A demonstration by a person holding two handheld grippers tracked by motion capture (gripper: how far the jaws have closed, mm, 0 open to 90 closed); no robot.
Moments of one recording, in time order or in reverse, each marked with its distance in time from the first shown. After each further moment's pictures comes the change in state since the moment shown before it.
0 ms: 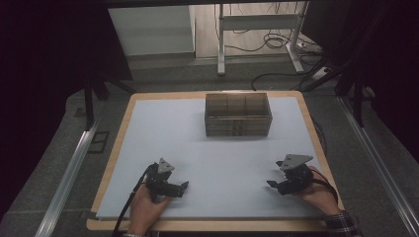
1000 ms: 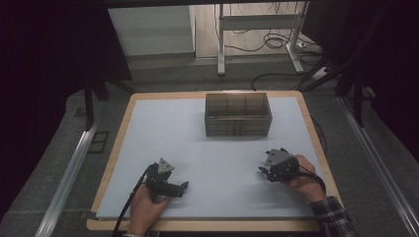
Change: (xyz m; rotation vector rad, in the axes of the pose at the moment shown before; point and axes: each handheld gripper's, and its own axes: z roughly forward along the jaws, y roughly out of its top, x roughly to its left) left arm 0.000 0.000 0.000 0.000 0.000 -0.001; right arm 0.002 0.032 0.028 0.024 -0.194 -0.215
